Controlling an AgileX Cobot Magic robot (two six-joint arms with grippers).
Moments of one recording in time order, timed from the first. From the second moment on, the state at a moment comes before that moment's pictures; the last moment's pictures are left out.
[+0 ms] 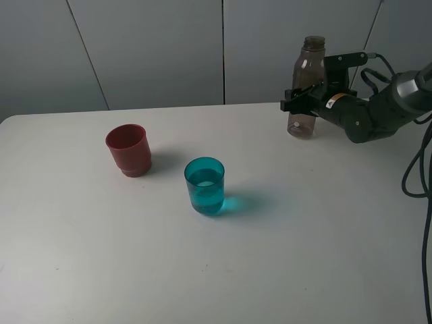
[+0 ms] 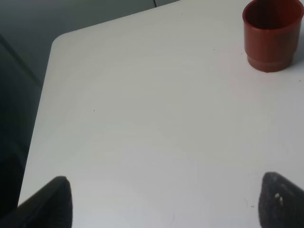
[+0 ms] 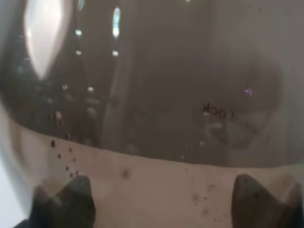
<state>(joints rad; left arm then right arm) 0.07 0.00 -0.52 0.02 1.10 0.25 0.15 2.20 -1.03 -0.10 -0.75 0.07</state>
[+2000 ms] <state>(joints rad) 0.07 0.00 -0.52 0.02 1.10 0.25 0.16 1.69 -0.36 -0.76 -0.75 0.20</state>
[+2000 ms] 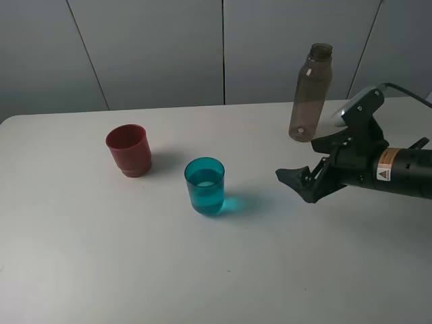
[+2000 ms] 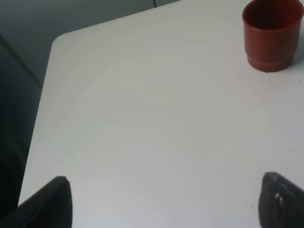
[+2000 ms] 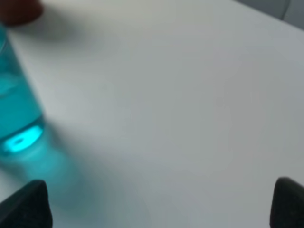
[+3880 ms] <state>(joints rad) 0.07 0.00 -0.52 0.02 1.10 0.24 0.44 2.03 -0.65 -0.85 -0.85 0.22</state>
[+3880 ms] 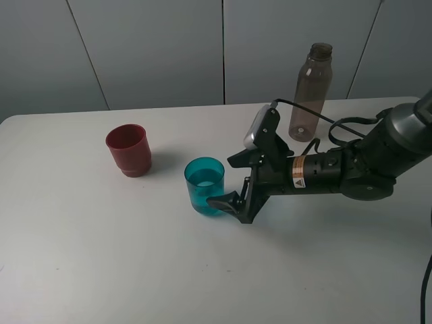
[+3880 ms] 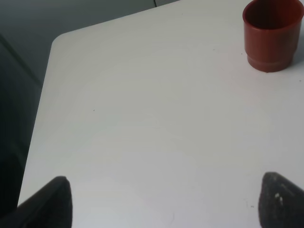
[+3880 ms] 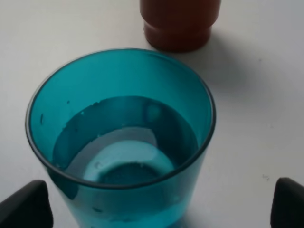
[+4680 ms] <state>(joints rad) 0.07 0.00 -0.52 0.02 1.10 0.24 0.49 2.09 -0.71 -0.82 -0.85 0.19</state>
